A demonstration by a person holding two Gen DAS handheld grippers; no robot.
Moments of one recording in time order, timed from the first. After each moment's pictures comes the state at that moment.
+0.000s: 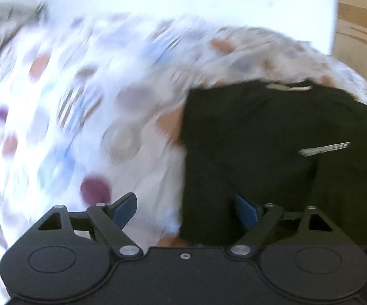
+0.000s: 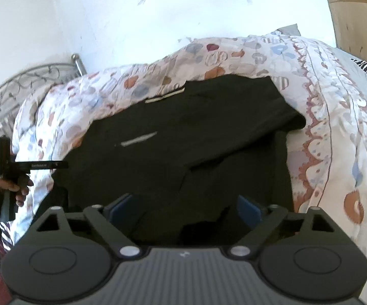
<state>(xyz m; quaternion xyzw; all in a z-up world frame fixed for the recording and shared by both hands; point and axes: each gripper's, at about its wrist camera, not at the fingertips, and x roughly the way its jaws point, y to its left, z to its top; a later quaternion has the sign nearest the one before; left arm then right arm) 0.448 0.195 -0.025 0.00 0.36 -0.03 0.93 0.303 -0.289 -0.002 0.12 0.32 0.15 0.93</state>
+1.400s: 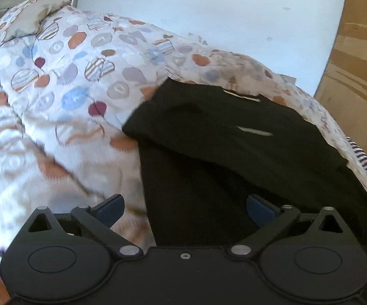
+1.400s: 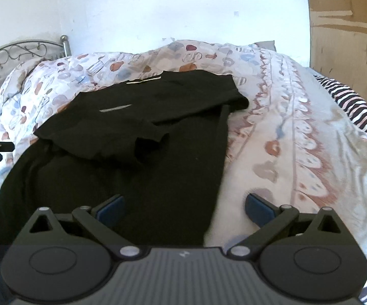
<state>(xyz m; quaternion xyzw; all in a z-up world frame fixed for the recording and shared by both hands) 0.236 0.137 0.001 -0.11 0.31 -0.04 0.95 0.182 -0.321 -0.006 0.02 0.30 0.08 0.95</state>
